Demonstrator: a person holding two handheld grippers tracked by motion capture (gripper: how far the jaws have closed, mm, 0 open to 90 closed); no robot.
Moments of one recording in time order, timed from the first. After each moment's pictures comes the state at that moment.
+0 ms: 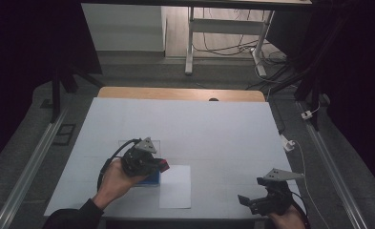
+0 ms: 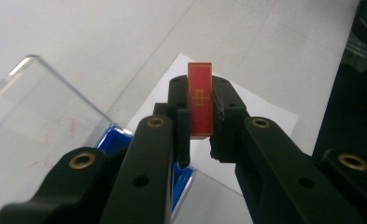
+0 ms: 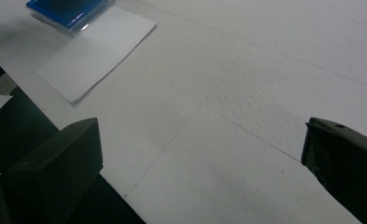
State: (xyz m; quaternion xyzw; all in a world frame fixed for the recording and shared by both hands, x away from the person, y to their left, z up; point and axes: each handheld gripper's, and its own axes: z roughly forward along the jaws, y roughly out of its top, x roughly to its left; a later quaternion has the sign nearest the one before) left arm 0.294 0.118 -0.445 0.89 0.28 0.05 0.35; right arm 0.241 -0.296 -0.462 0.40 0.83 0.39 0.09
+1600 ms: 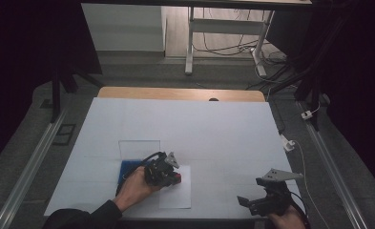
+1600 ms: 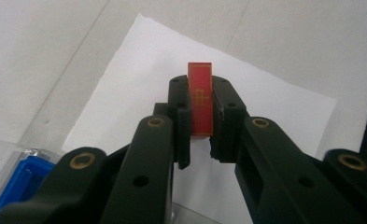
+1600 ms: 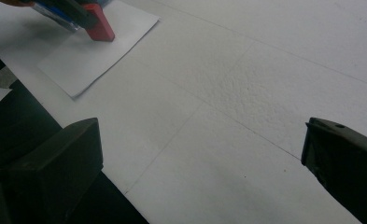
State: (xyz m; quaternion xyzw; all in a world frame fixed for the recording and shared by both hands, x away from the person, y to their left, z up) left arm 0.300 0.063 -0.497 0.93 0.23 0.03 0.27; right arm 0.241 -0.294 -0.462 0.39 0.83 0.38 0.09
